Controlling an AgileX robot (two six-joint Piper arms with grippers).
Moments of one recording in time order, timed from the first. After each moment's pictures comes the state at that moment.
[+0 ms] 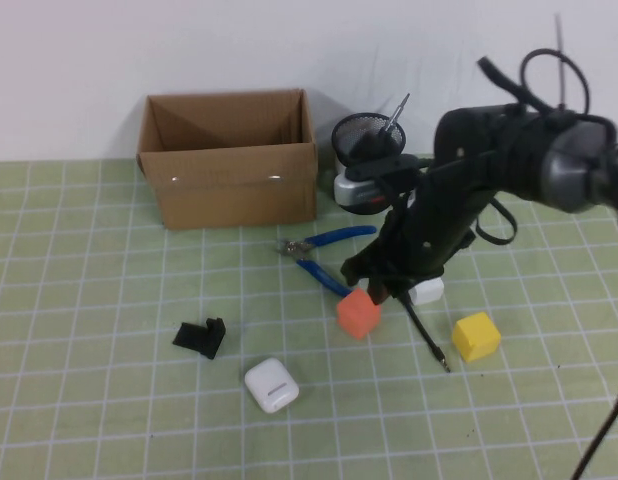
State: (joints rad) right arm 0.51 2.04 -1.55 0.23 0.90 -0.09; left arm -0.11 -0.01 0.03 0.09 0.36 -0.07
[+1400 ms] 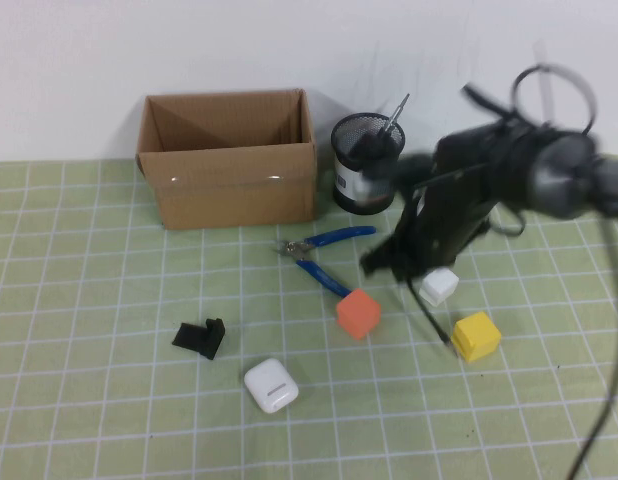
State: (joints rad) right arm 0.48 2.11 -1.55 0.06 0.76 0.02; left arm -0.11 -0.01 0.03 0.09 0.36 -0.07
